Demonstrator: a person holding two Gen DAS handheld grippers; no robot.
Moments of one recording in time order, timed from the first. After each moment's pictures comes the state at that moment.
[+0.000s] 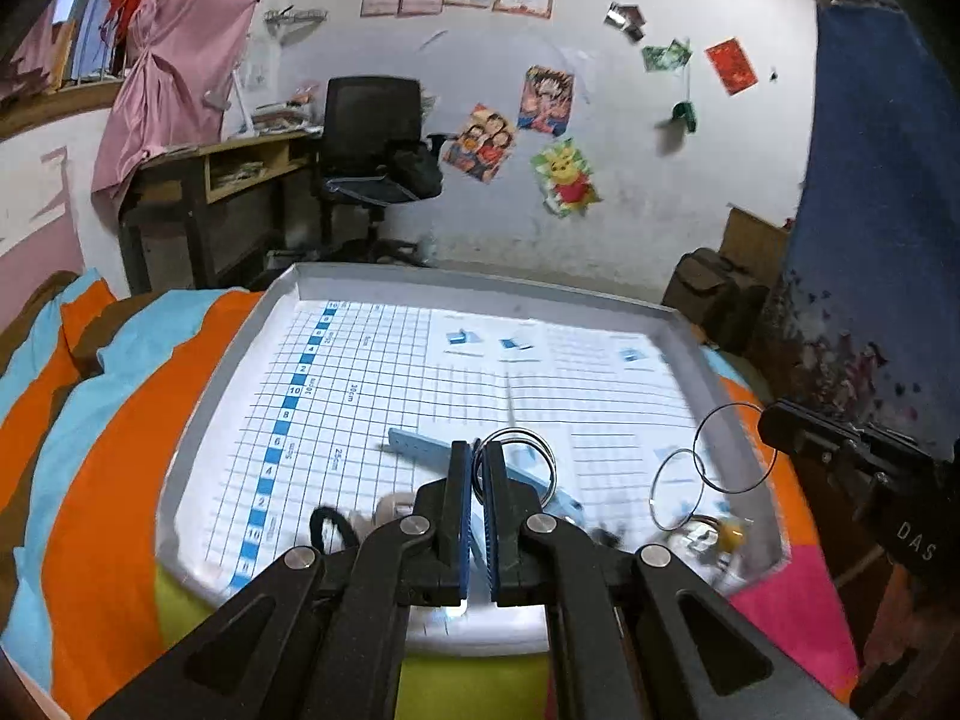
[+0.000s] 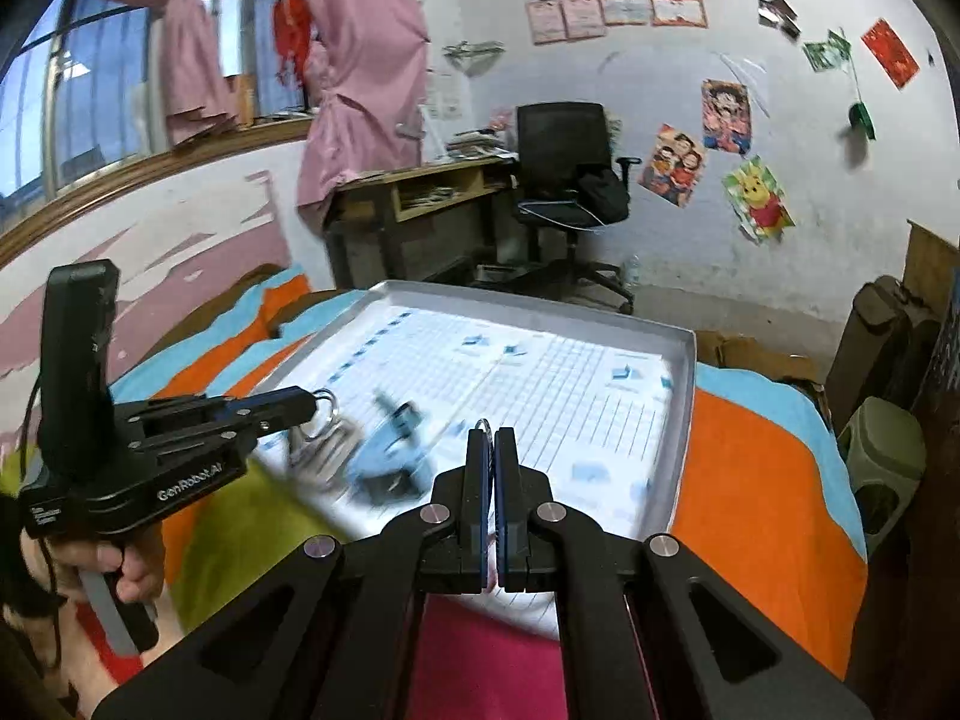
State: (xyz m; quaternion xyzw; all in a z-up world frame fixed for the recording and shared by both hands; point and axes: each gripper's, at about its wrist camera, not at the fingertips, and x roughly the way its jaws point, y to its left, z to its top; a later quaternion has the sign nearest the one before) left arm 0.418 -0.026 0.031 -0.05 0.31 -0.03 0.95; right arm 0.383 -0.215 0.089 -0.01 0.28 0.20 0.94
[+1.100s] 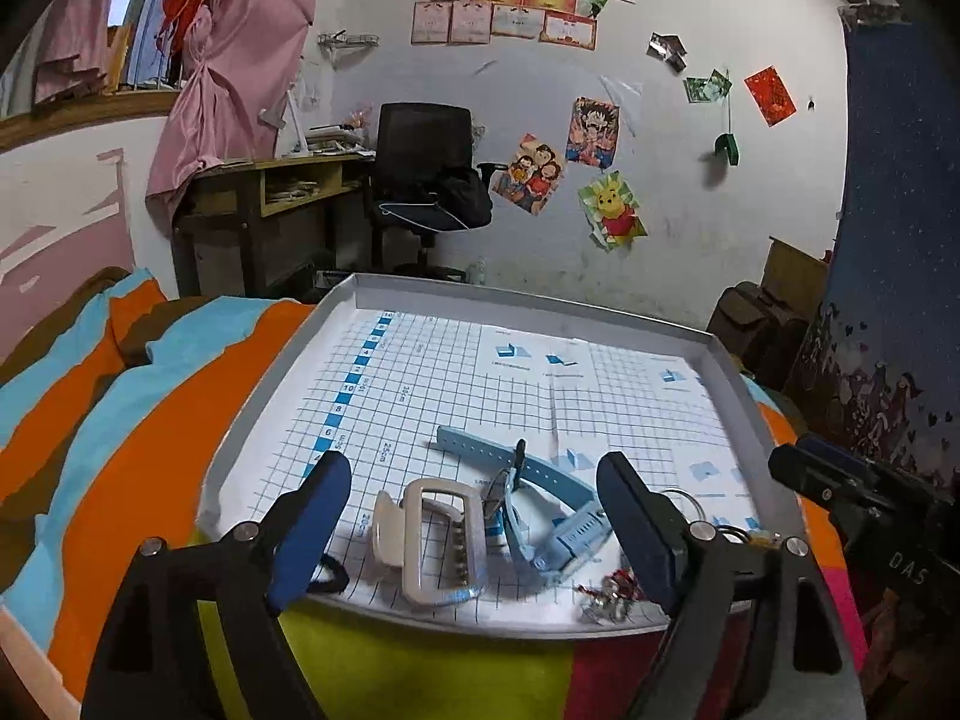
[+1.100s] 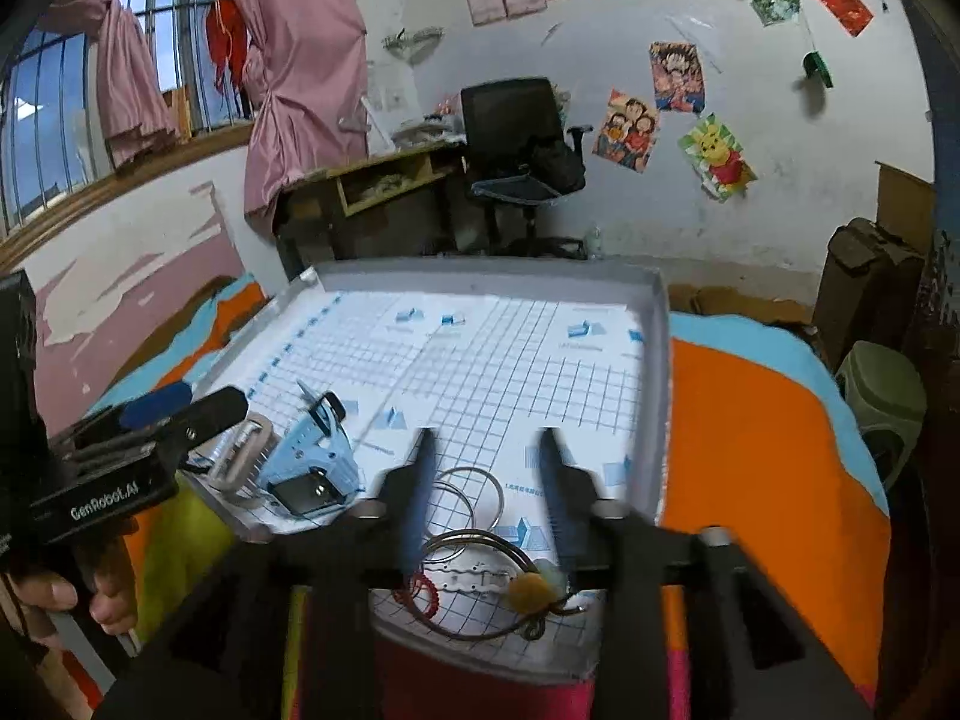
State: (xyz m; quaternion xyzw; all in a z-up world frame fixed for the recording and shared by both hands) left arm 0.383 -0.021 0.030 -0.06 0.27 0.03 0.96; right arm 0.411 -0.222 0.038 0.03 0.29 0.16 0.94
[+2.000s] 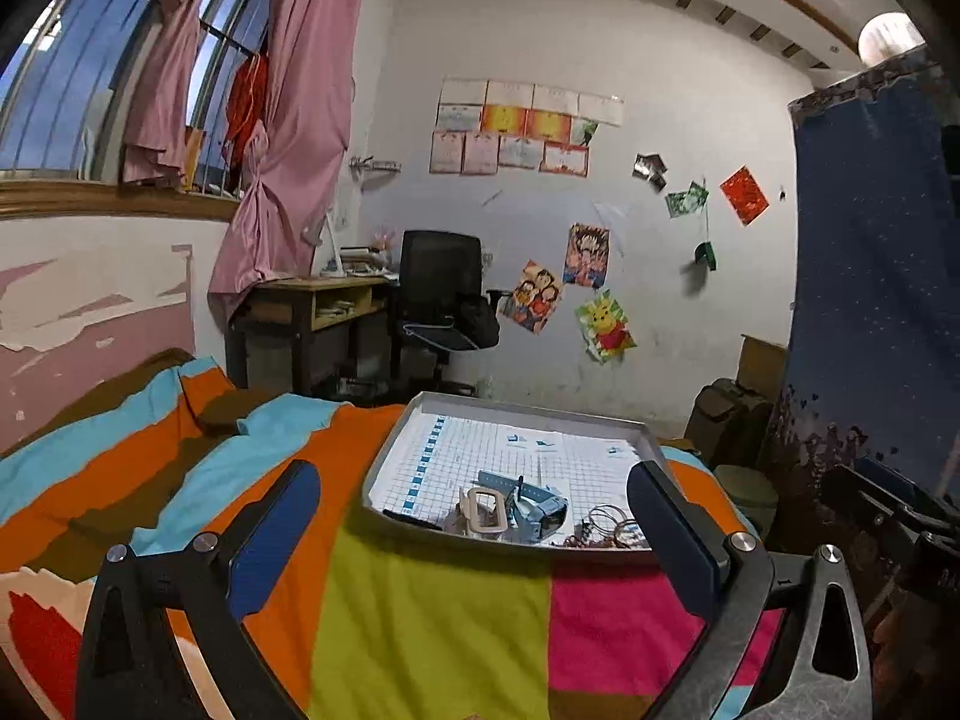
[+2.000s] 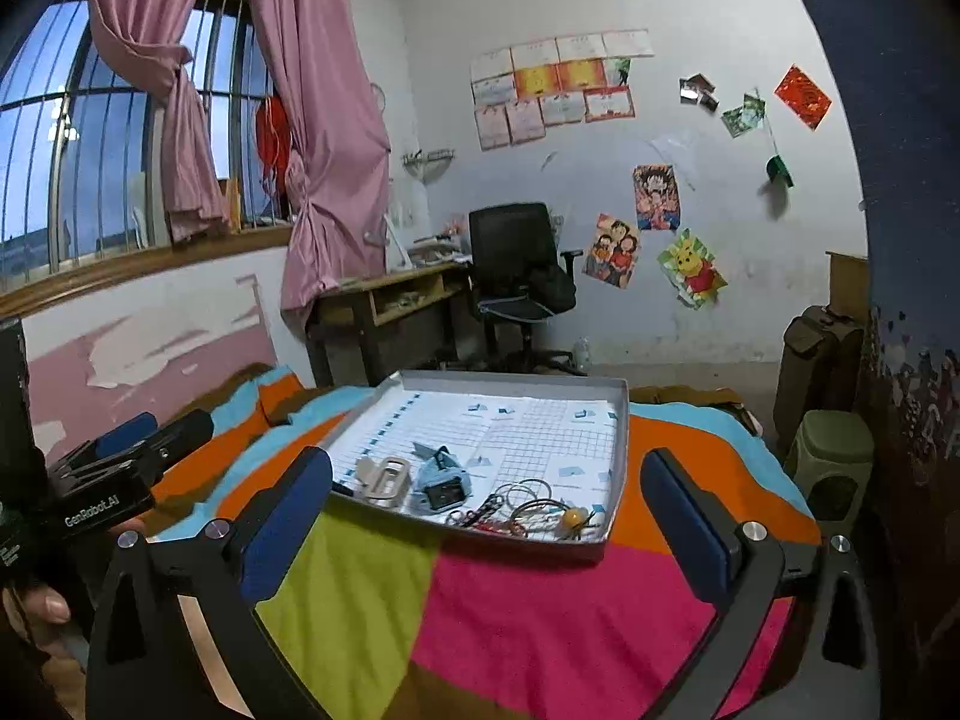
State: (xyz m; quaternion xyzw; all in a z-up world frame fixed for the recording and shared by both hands) left arm 0.170 -0.002 0.104 -0.06 0.12 0.04 0.99; right arm 0.208 -0.237 0.136 0.04 0.15 0.14 0.98
